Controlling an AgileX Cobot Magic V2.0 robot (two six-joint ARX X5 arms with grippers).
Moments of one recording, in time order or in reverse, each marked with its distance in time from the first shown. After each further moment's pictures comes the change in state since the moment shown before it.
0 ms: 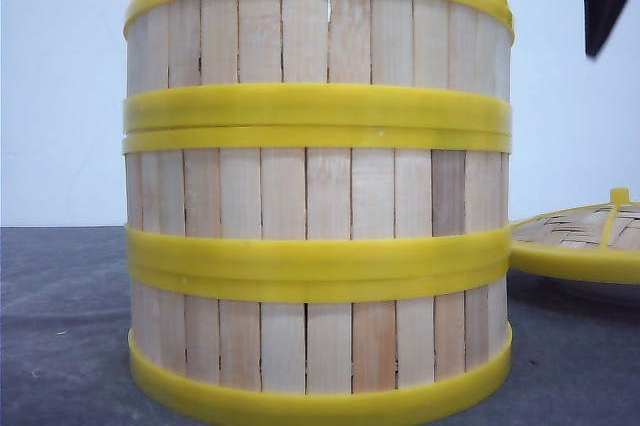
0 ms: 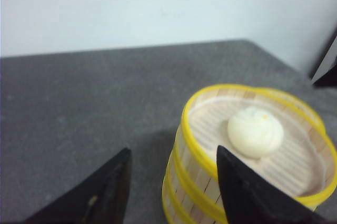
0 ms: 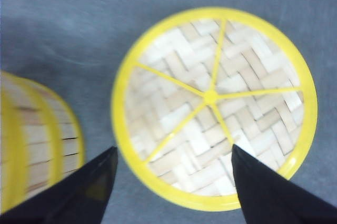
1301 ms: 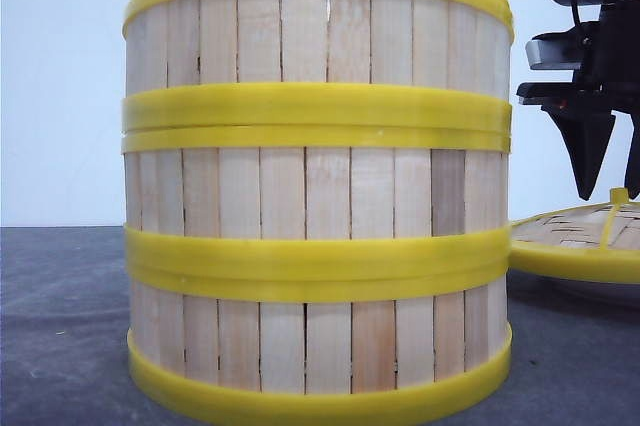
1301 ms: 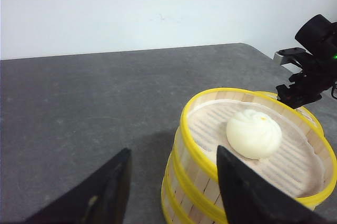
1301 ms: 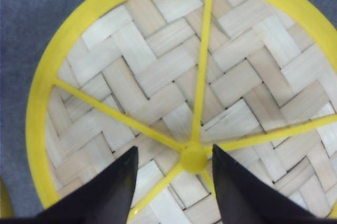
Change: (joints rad) left arm -0.001 0.000 0.000 -0.009 0.000 0.000; right arm -0.042 0.334 0.000 0.149 0.044 -0.001
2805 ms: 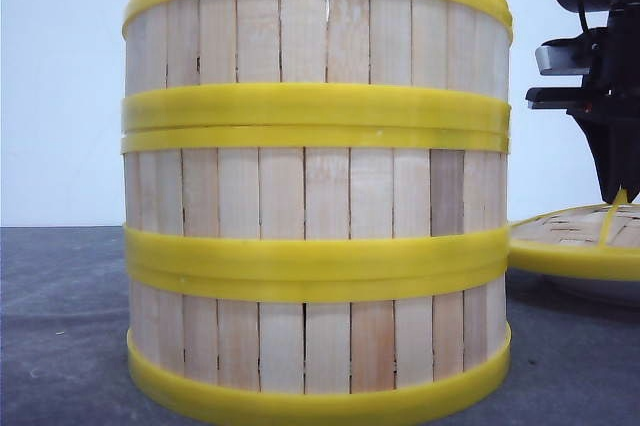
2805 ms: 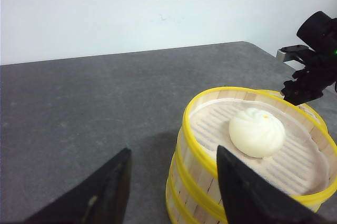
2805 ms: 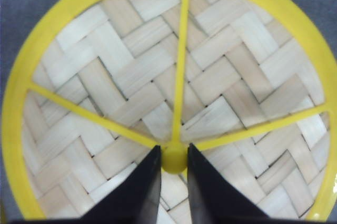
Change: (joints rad) left arm 0.000 0.000 0.000 0.003 -0.003 0.032; right arm -0.033 0.017 0.036 -0.039 -0.011 -0.011
